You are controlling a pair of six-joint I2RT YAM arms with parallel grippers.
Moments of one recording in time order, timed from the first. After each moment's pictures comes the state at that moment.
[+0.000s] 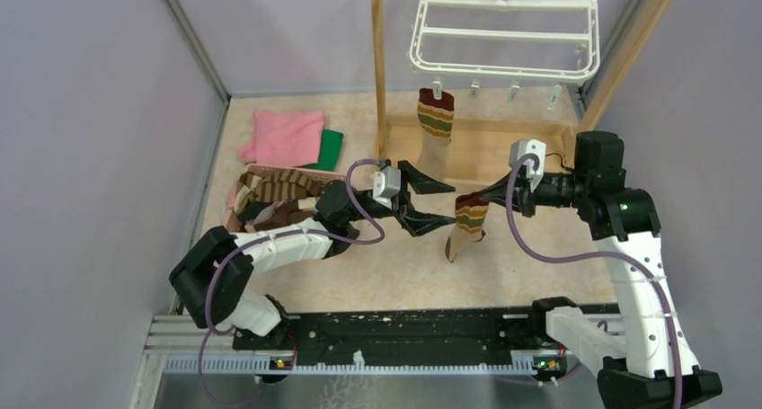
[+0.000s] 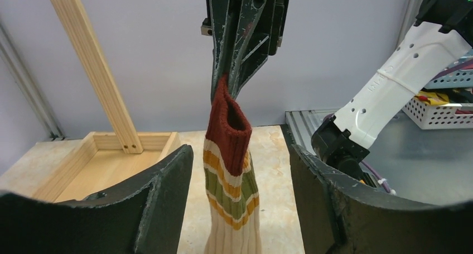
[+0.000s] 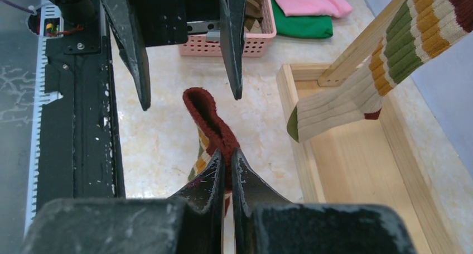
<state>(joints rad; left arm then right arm) -0.83 1.44 0.75 1.15 0.76 -0.25 0.12 0.92 1.21 -0.93 -1.06 -0.78</state>
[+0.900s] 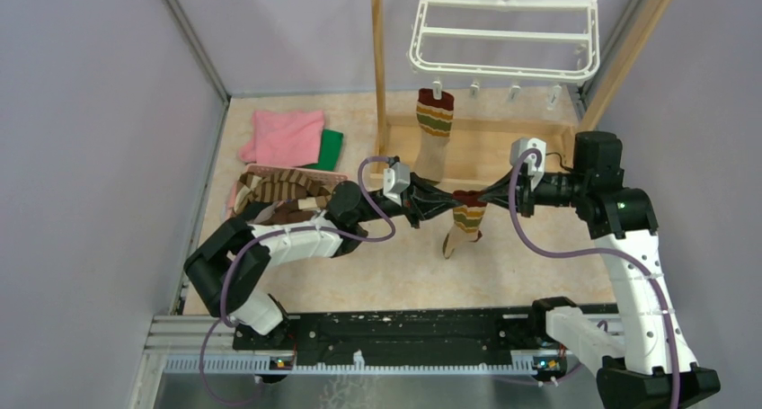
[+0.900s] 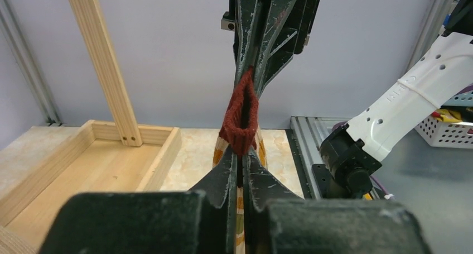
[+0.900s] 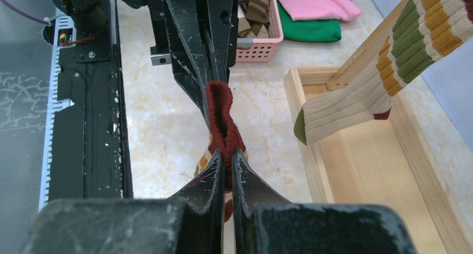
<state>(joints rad) -0.87 1.54 0.77 1.21 0.65 -0.29 0.11 0.92 1.18 -0.90 -1.11 -0.74</state>
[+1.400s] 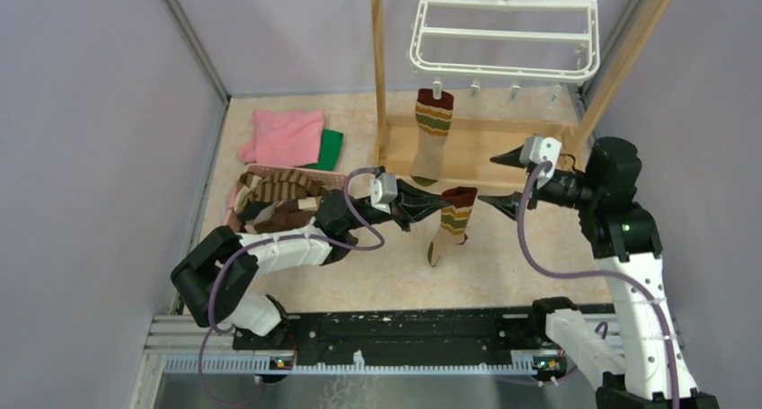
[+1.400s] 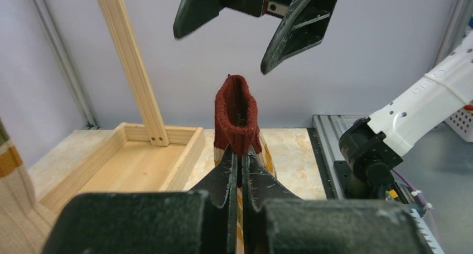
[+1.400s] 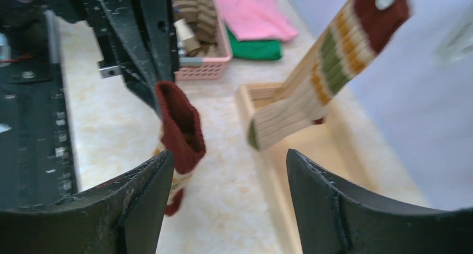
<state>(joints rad) -0.86 1.47 0.68 1.24 0.61 -0.21 0.10 0.87 1.16 -0.73 -1.04 -0.64</state>
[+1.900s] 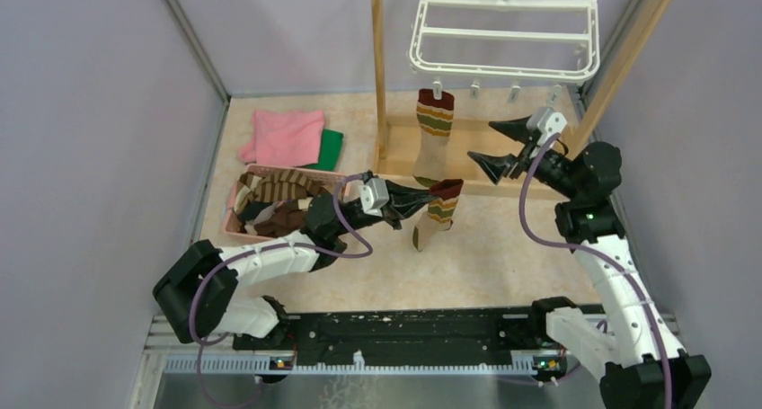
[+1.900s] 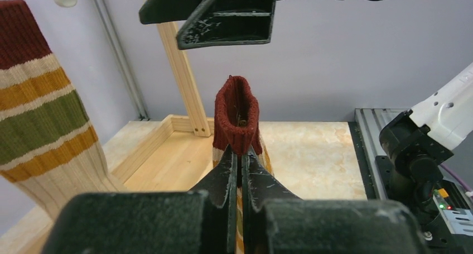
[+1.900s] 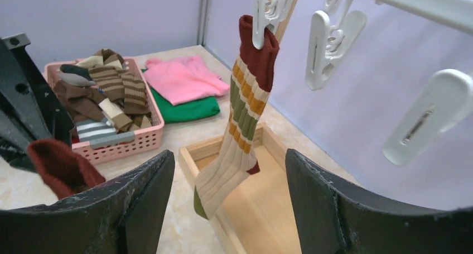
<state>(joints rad) -0.85 1.33 0.61 1.15 0.51 -0.07 0.13 0.85 0.85 0.19 -0.81 -0.11</state>
